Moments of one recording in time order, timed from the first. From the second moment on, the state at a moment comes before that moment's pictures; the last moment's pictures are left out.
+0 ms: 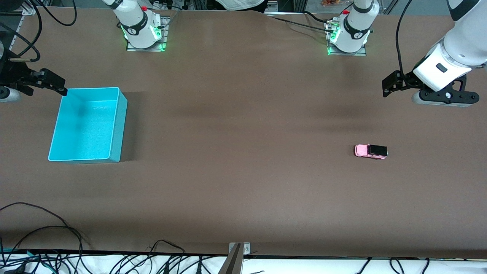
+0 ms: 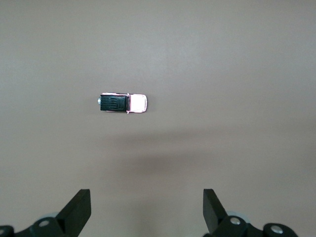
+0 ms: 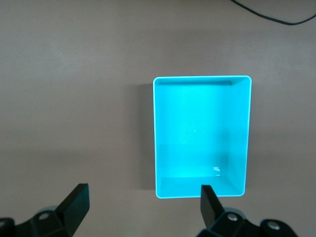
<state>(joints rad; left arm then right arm) -0.01 -0.02 -0.12 -1.69 0.01 1.60 -0.07 -0.02 0.01 0.02 -1.61 -0.02 1.59 -0.01</state>
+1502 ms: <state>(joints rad) 0.08 0.04 -0.11 -1.66 0.01 1.61 0.54 -0.02 0.01 0.02 -1.61 -0.02 1.59 -0.01</state>
